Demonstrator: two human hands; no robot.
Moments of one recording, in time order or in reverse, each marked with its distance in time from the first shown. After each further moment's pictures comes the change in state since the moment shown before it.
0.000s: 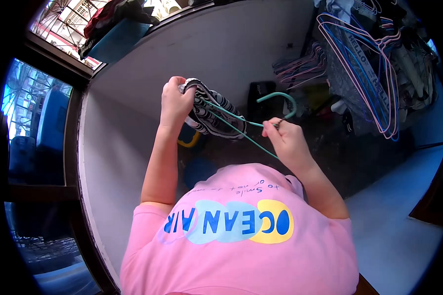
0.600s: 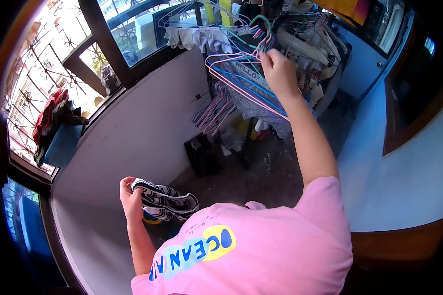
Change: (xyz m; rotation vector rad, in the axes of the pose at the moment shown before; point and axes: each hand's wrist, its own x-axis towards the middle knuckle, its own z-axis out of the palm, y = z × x) left_hand -0.026 -0.037 -0.002 -0.813 -0.240 -0.255; right_hand 0.094 -0.026 -0.211 -0.795 0.927 -0.271
